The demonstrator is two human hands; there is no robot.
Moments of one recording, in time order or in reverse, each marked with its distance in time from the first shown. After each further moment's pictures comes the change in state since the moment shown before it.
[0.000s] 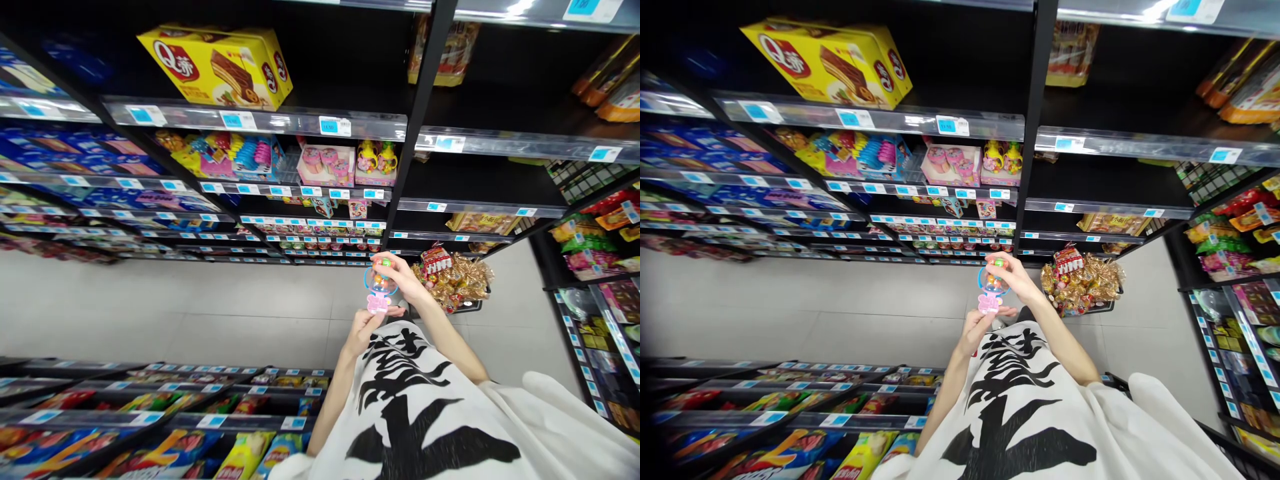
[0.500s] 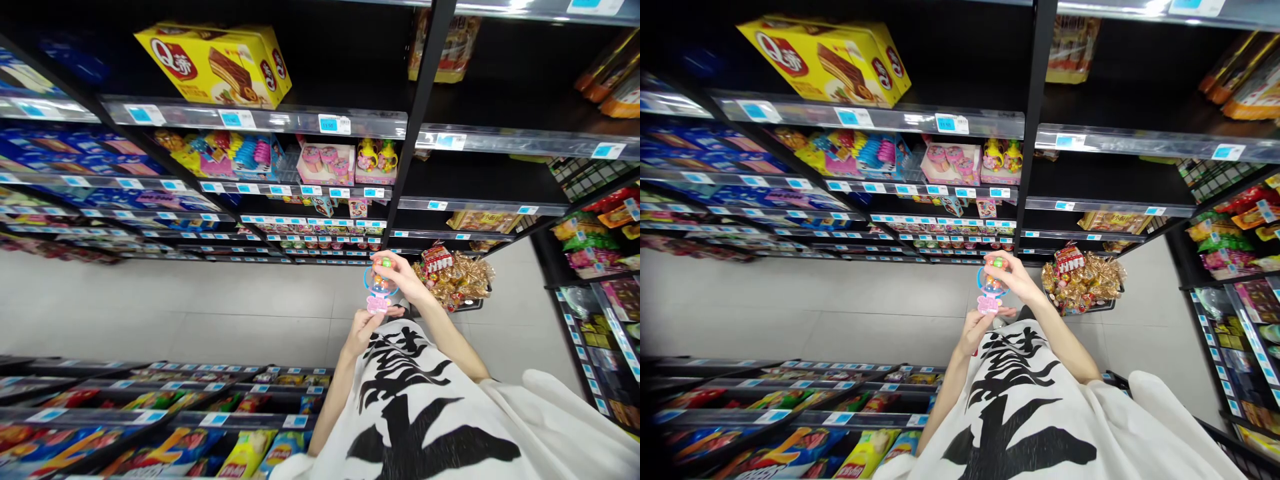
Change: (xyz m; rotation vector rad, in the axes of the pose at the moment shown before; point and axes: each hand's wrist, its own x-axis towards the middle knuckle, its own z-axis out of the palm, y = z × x) left_hand -0.003 0.001 -0.001 0.010 0.016 -0.025; right_hand -0.003 -0.005 0.003 -0.073 0.004 -0.068
